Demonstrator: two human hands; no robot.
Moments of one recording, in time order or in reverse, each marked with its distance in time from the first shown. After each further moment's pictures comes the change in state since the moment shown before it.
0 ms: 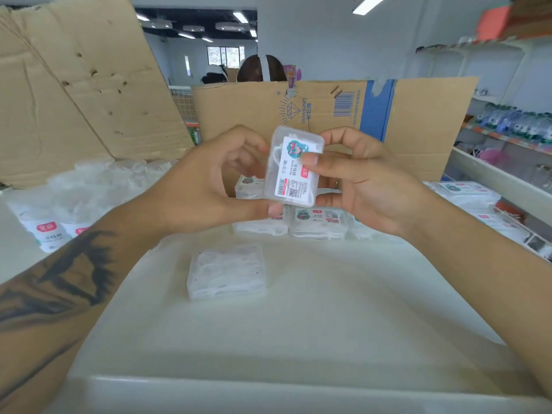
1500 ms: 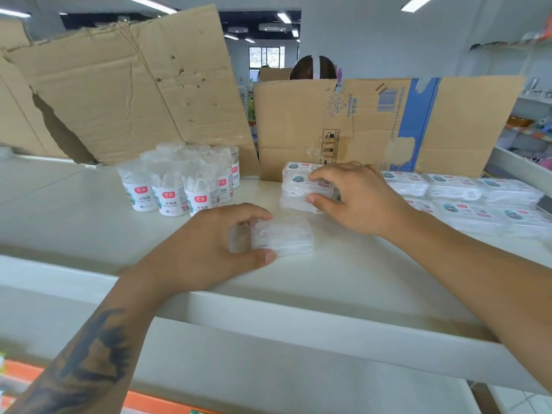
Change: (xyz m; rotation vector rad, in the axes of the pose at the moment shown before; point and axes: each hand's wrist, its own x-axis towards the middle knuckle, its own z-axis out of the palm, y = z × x) left_hand -0.123 0.011 0.002 0.213 -0.013 -0.329; right_hand 0.012 0.052 0.026 -1.354 -0.011 -0.393
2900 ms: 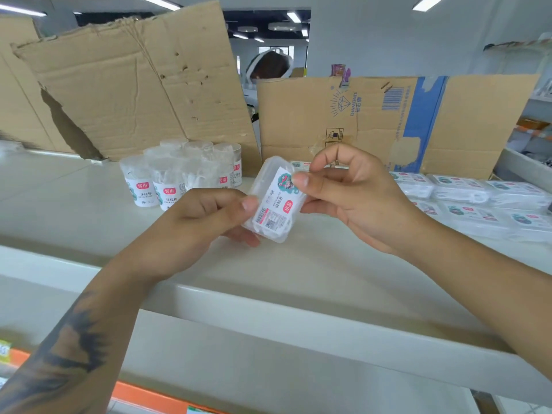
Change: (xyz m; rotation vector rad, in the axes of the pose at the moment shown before) left_hand -0.002 0.010 -0.013 -0.632 0.024 -0.056; right_hand -0.026 -0.057 -0.037 1.398 -0.033 0.218
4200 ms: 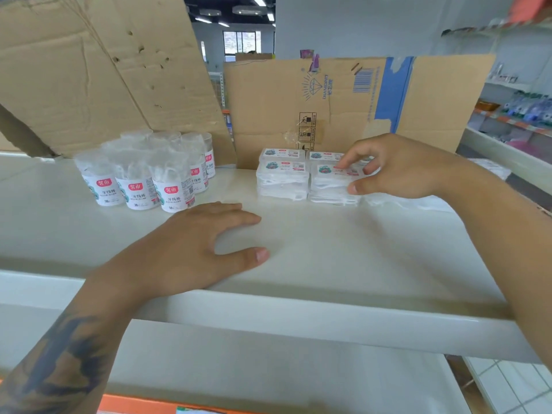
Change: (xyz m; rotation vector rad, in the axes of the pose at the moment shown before) left_hand 0.003 -0.015 0.012 0.801 -0.200 -0.042; right_hand 0.016 -0.014 -0.110 -1.144 -0.077 0.194
